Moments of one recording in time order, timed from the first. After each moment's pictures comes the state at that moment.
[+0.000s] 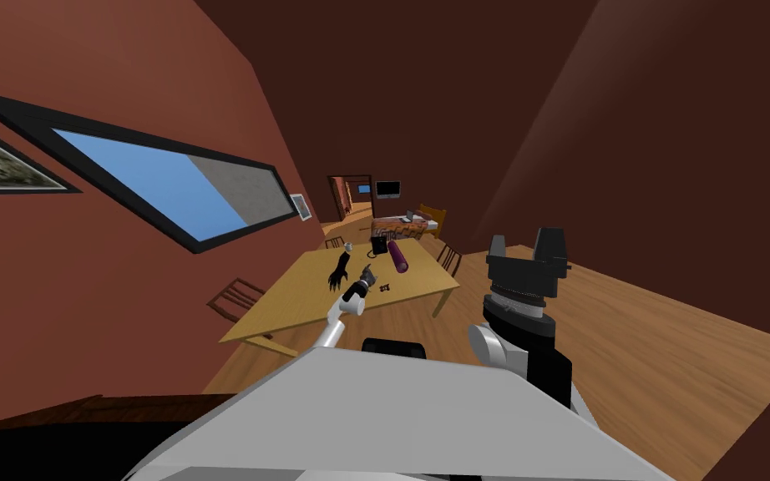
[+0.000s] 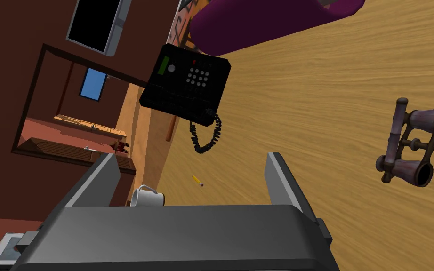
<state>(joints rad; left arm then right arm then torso) -0.04 0.14 -0.20 -1.42 0.24 0.11 0.40 0.47 0.03 -0.02 -2.38 -0.01 -0.62 0.11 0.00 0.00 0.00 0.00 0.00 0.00</state>
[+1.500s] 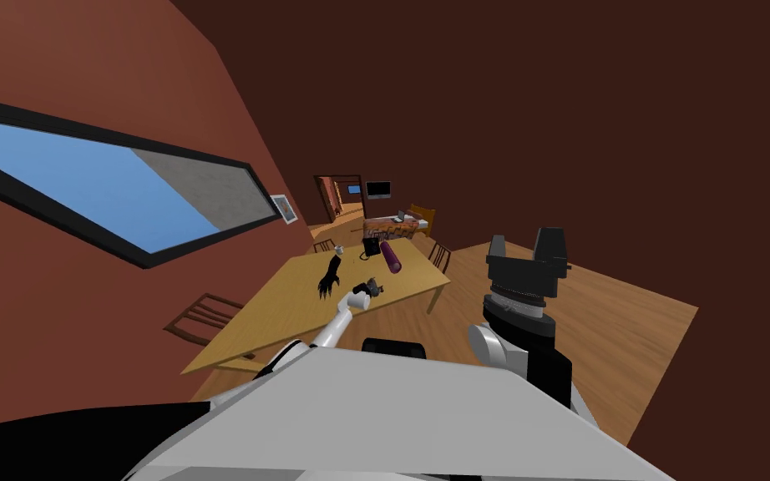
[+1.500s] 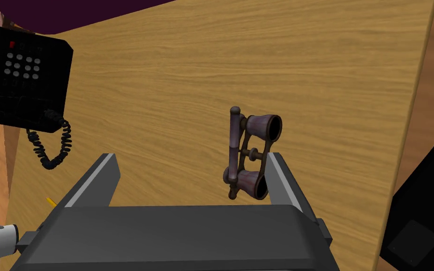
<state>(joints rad) -0.24 0.13 -0.25 -1.03 0.35 0.35 0.49 0.47 0.03 -0.02 -2.38 -0.01 -0.62 0.11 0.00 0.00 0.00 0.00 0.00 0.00</state>
